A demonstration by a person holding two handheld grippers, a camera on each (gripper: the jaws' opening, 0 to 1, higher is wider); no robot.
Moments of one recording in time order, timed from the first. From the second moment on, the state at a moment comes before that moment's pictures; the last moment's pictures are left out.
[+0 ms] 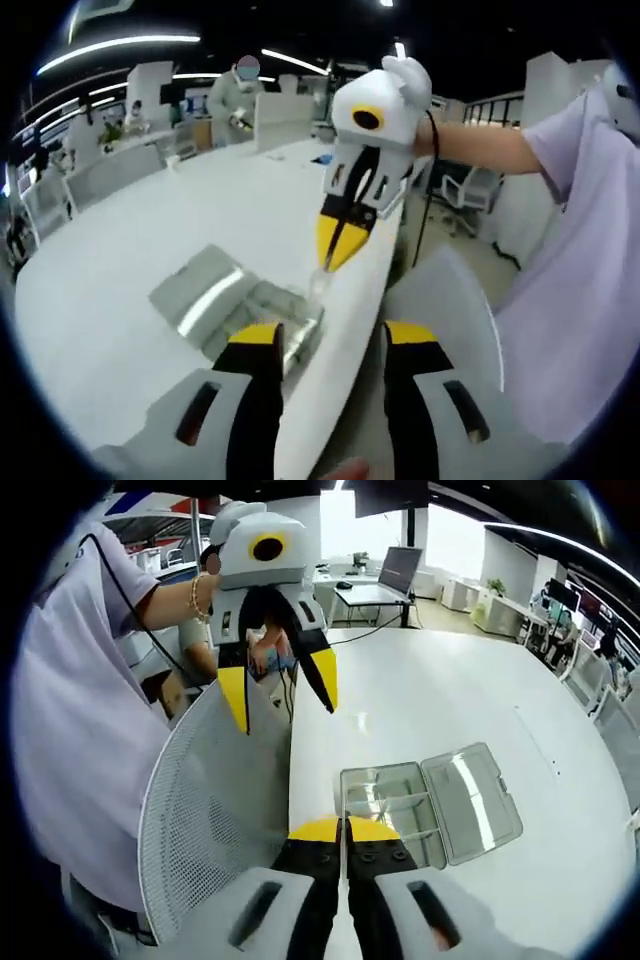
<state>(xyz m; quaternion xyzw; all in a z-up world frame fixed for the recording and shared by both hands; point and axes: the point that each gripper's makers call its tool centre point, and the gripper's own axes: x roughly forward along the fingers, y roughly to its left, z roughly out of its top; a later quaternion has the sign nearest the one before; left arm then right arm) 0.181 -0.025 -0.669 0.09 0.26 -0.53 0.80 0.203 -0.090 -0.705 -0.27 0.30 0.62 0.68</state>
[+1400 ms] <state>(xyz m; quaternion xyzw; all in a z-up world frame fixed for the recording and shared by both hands) 0.169 0.008 -0.640 0.07 0.25 -0.48 0.84 0.229 -0.103 -0.722 -0.31 0.30 0.62 0.66</state>
